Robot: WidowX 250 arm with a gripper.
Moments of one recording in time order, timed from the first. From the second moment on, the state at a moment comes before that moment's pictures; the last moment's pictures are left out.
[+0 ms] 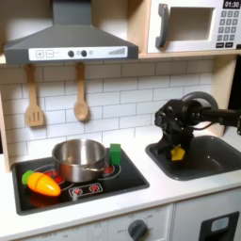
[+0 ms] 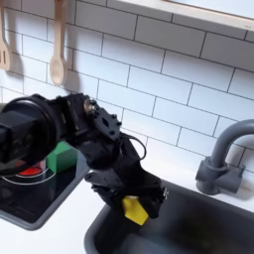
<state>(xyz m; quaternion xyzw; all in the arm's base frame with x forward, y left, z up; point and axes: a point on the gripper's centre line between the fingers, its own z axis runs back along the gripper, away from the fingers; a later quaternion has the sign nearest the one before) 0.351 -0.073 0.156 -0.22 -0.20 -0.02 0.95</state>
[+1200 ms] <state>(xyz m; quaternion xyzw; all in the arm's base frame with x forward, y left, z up) 0.343 -0.081 0.156 -0.19 -0.18 -0.06 0.96</state>
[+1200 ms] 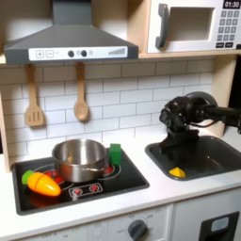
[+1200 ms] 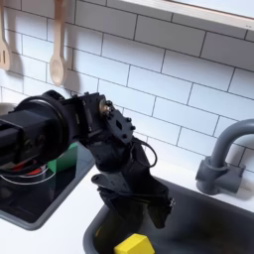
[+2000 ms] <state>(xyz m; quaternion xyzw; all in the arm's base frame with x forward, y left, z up) 0.347 -0.061 0.171 -0.16 -0.25 0.05 0.95</state>
